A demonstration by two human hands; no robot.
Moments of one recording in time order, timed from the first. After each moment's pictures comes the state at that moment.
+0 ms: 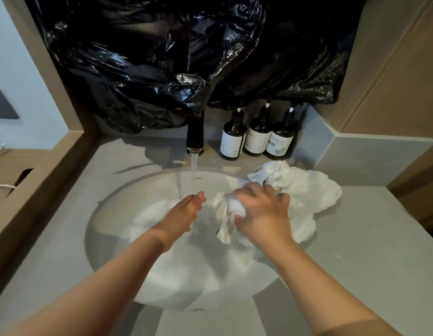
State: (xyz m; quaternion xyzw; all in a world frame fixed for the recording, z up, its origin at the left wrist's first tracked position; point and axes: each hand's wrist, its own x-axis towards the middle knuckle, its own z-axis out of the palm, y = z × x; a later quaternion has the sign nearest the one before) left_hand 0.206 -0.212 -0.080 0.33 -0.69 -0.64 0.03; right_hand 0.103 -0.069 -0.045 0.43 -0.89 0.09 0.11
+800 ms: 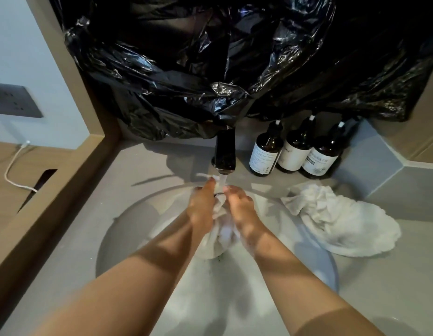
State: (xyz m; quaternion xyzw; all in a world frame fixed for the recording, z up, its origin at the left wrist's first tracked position) left_hand 0.130 -0.267 -0.080 0.46 -0.40 -0.77 0.18; right_hand 0.086 -0.195 -0.082 0.12 -0.75 0.53 -0.37
